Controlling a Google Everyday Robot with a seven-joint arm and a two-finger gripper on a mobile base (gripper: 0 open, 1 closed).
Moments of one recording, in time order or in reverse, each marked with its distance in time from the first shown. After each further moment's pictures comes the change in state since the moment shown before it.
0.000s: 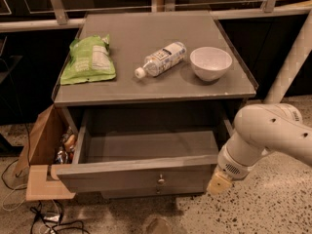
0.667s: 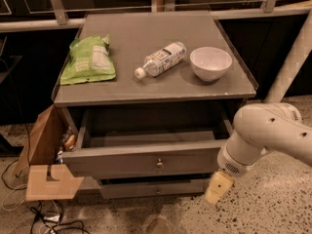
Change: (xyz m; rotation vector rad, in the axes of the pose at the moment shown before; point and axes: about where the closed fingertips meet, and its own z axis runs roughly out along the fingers) arm 0.000 0.000 0.000 0.000 0.000 0.000
